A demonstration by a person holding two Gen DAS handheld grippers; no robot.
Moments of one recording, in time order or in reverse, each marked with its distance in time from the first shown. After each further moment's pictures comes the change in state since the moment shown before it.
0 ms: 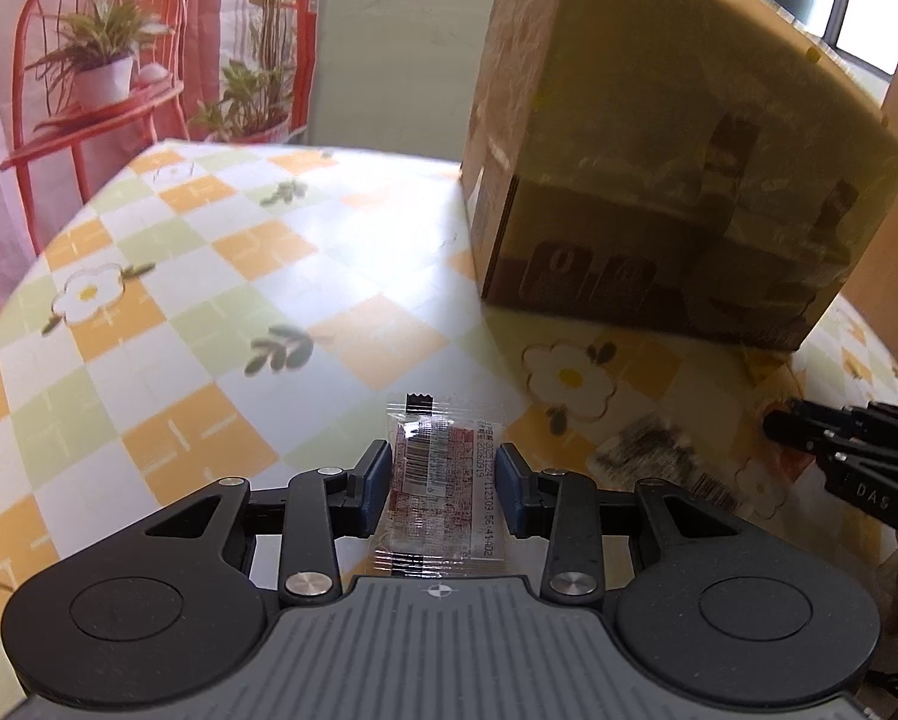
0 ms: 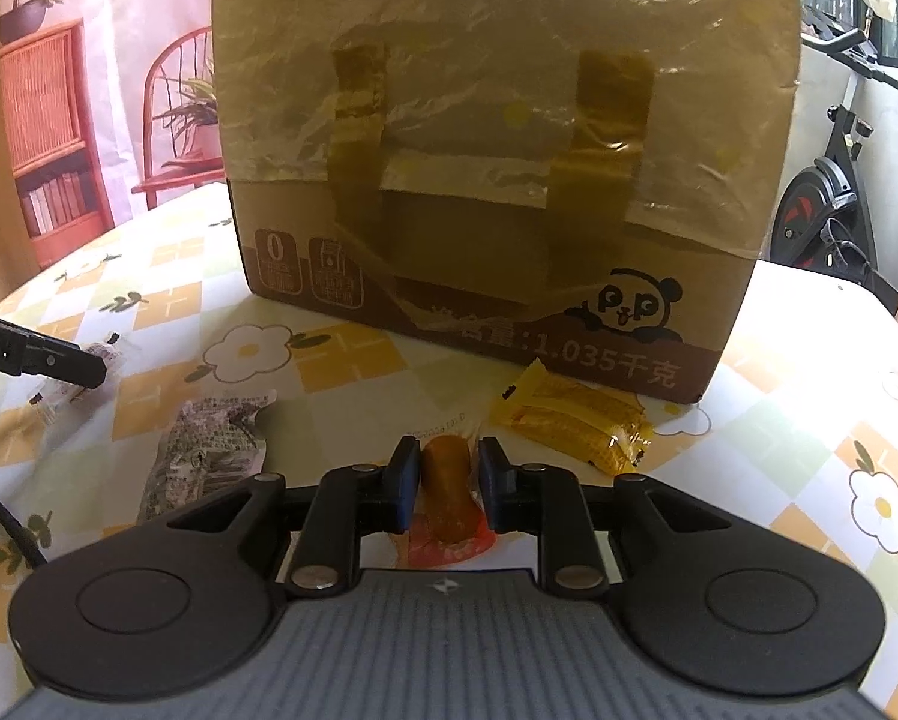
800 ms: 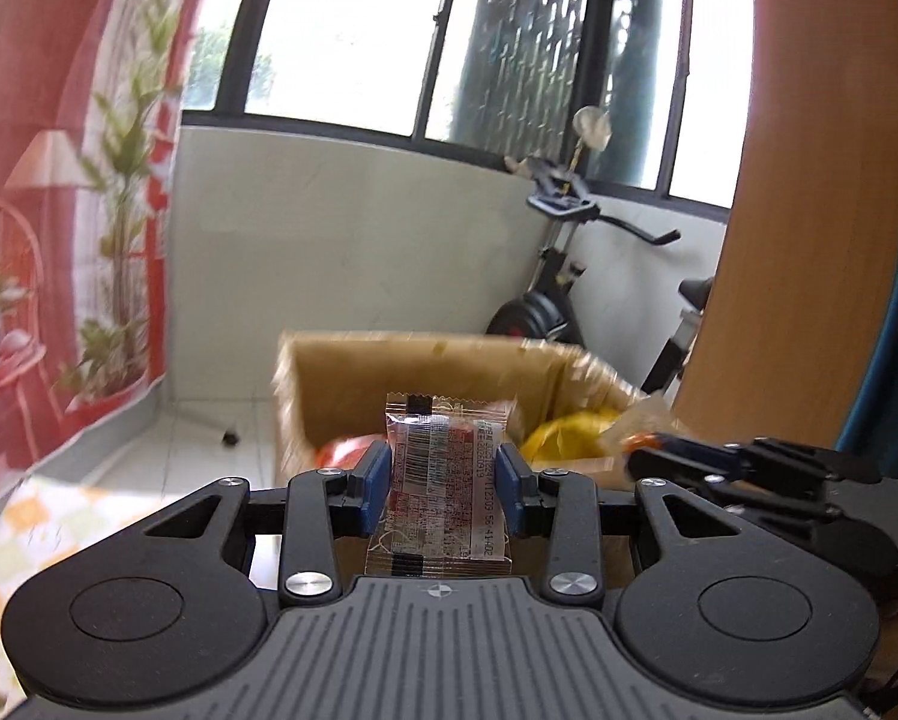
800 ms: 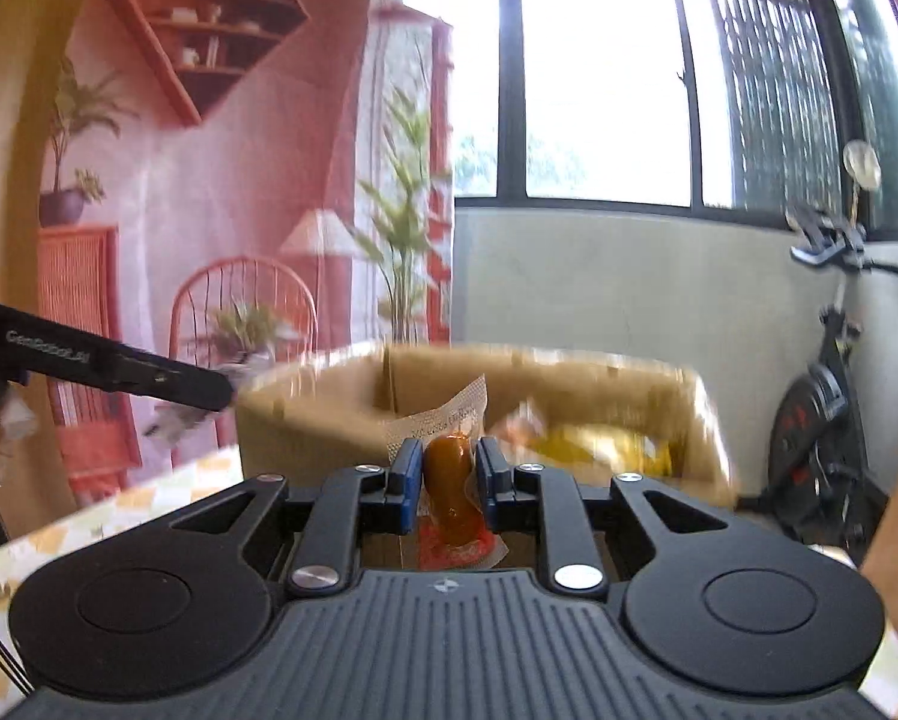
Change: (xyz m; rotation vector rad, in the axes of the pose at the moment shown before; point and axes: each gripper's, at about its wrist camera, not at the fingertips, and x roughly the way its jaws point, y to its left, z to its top) left arm -0.061 -0.084 0.161 0.161 -0.400 -0.250; right arm -0.087 -0.011 0.132 -0.040 -0.443 0.030
